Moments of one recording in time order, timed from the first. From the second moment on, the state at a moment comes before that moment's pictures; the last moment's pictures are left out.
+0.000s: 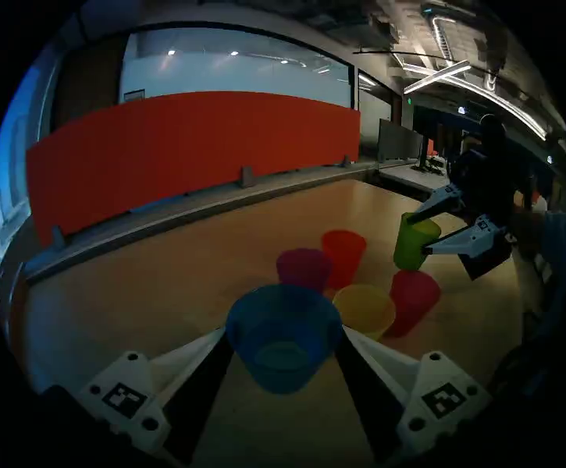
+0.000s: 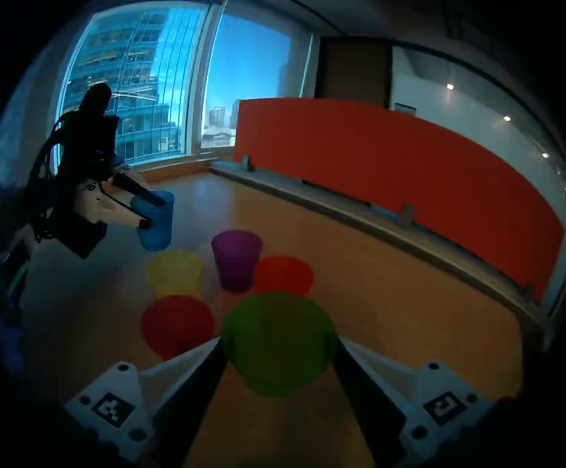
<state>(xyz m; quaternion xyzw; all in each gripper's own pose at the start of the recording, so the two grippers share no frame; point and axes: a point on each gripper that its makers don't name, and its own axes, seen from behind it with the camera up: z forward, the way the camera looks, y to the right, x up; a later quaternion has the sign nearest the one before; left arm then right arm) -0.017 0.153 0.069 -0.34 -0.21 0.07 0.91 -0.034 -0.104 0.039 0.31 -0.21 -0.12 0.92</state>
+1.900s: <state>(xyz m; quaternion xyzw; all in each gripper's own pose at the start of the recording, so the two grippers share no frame) 0.076 0.128 0.035 -0.33 -0.09 0.07 0.94 0.088 -0.157 0.013 0.35 -0.06 -0.07 0.93</state>
